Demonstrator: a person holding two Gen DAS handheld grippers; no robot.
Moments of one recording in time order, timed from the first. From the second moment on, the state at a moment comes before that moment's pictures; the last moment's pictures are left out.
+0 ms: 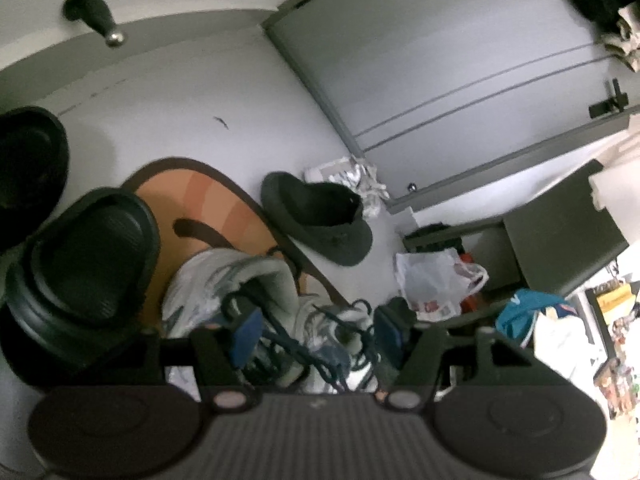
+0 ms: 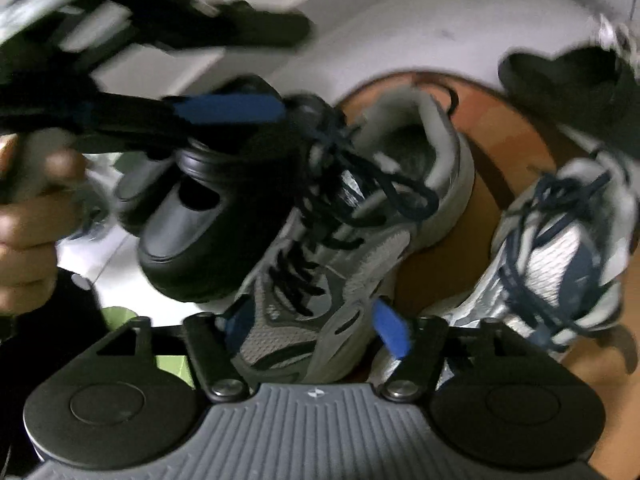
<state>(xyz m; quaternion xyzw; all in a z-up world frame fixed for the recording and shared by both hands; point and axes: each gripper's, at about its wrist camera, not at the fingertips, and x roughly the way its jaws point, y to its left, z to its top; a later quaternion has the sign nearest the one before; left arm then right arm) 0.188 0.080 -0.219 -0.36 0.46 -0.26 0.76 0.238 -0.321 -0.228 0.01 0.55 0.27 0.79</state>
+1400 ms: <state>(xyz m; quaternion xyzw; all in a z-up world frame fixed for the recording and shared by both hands) 0.239 -0.033 -0.113 -0.28 0.44 -0.22 0.83 0.181 -0.564 -0.029 -0.04 0.42 0.10 0.90</state>
